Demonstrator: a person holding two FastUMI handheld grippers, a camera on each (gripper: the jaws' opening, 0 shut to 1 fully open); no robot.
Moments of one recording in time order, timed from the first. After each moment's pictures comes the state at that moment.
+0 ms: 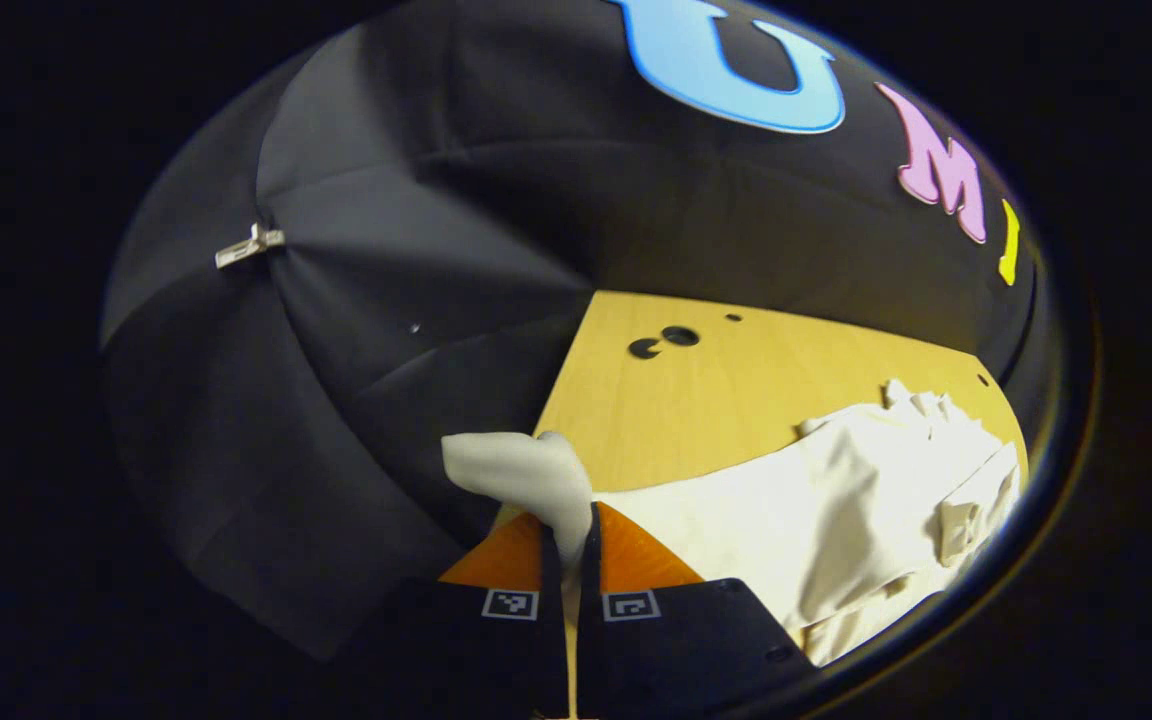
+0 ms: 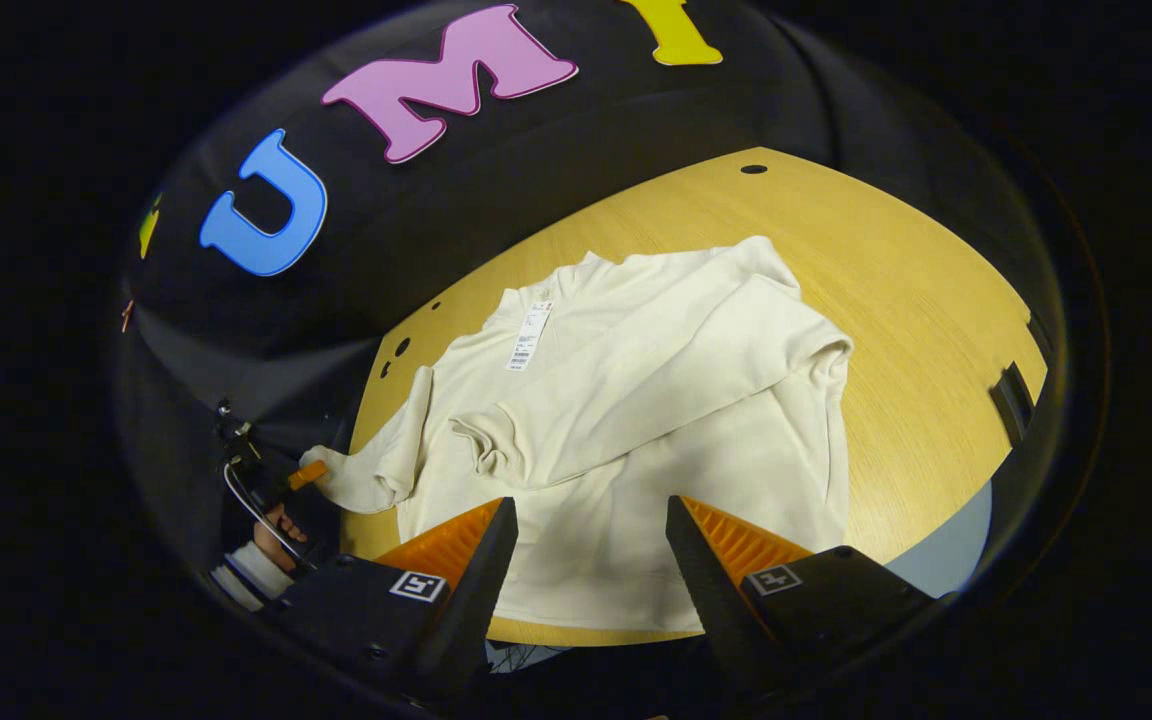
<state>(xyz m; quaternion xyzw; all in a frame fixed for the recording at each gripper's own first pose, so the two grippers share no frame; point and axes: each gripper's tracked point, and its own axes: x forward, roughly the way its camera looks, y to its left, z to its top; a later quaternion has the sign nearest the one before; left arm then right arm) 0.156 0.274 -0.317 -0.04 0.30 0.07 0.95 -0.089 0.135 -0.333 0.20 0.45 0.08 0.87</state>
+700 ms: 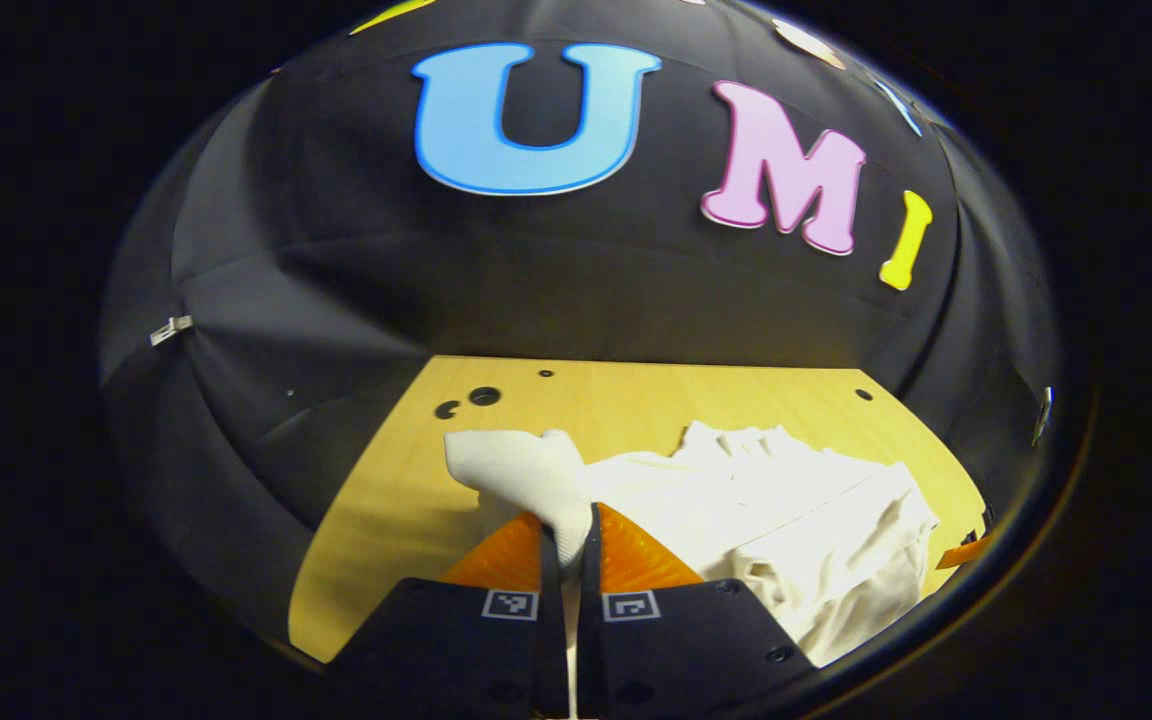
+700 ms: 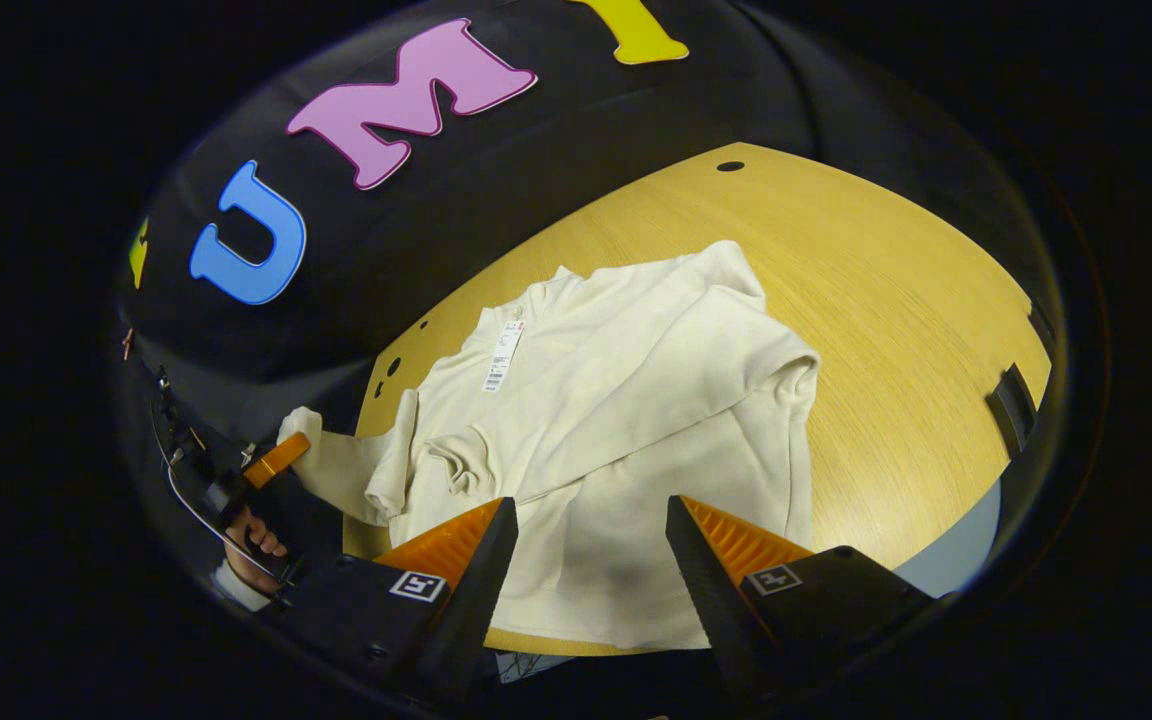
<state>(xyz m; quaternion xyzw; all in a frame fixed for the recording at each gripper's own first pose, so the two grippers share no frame) 0.140 0.049 -0.226 -0.05 0.25 -0.05 0.97 -0.070 0.088 -0.344 0.23 0.44 0.07 0.86</state>
